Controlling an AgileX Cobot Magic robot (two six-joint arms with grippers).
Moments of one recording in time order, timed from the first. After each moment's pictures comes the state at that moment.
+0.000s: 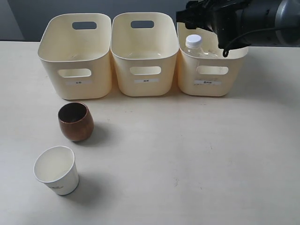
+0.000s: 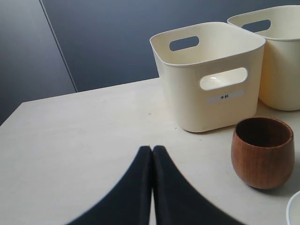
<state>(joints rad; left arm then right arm) -0.04 0.00 0.00 0.04 0.23 0.12 0.49 1.85 -1.29 1.52 -0.49 -1.37</state>
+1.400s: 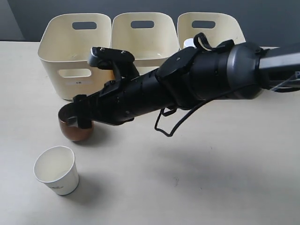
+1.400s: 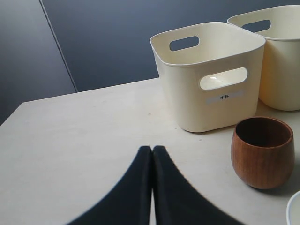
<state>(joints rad) -0.04 0.00 0.00 0.04 0.23 0.12 0.82 1.86 -1.14 1.35 0.38 -0.89</state>
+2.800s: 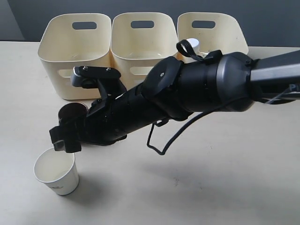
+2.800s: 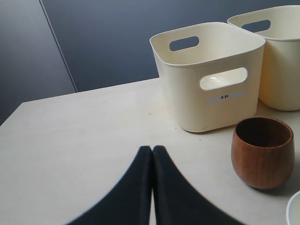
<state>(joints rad) -0.04 0.00 0.00 0.04 0.23 0.12 0.90 1.86 -1.14 1.16 0.39 -0.67</state>
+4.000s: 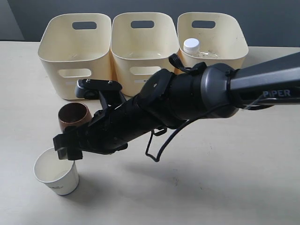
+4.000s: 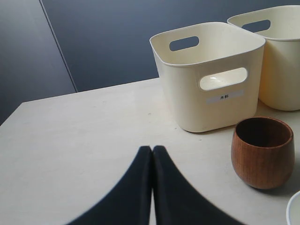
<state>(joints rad) -0.04 0.00 0.00 0.04 0.23 0.12 0.90 1.93 -1.14 1.20 0.39 -0.65</state>
